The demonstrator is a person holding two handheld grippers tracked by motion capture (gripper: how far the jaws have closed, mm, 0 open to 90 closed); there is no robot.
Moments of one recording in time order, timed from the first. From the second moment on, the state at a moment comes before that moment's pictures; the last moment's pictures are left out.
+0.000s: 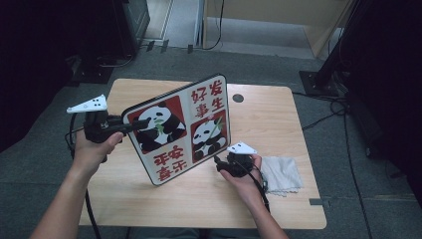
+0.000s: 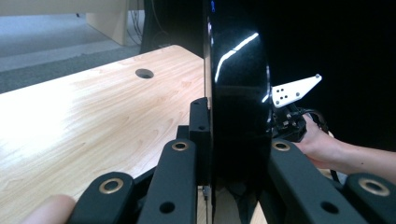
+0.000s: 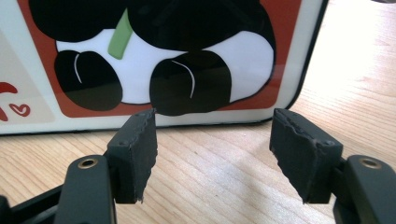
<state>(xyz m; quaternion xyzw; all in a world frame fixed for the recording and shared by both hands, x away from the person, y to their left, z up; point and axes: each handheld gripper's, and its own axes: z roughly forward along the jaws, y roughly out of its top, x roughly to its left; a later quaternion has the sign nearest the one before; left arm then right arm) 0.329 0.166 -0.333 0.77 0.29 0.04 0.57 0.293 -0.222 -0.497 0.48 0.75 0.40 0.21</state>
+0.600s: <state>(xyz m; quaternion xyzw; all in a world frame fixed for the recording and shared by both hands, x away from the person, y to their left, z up) 0.324 0.165 -0.330 0.77 0.28 0.04 0.57 0.292 -0.227 -0.496 0.49 0.75 0.39 0.21</state>
